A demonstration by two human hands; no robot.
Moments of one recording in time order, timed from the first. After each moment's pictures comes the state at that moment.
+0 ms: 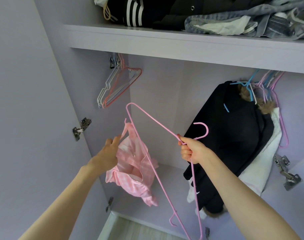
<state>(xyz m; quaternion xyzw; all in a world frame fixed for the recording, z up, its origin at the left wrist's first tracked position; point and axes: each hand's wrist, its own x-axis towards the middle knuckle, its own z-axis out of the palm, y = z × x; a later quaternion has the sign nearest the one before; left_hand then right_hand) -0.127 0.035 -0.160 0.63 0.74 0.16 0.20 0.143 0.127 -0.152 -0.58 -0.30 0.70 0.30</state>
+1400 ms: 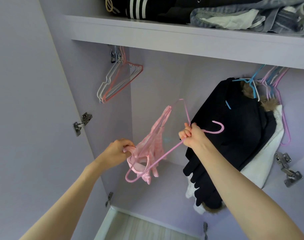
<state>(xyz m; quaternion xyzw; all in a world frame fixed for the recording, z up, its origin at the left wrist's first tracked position) -0.121 0.038 -0.171 0.68 0.62 0.29 0.26 0.119 0.150 -0.141 -0.42 -0.05 0.73 0.53</state>
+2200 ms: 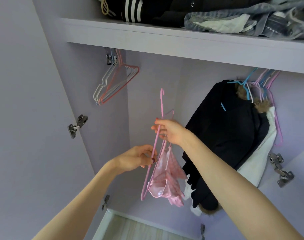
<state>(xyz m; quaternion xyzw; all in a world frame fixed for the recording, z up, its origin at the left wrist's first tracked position) -0.063 0.033 -0.146 0.64 0.49 0.25 0.53 0.075 0.131 -0.107 -0.53 -0.44 0.66 0.30</state>
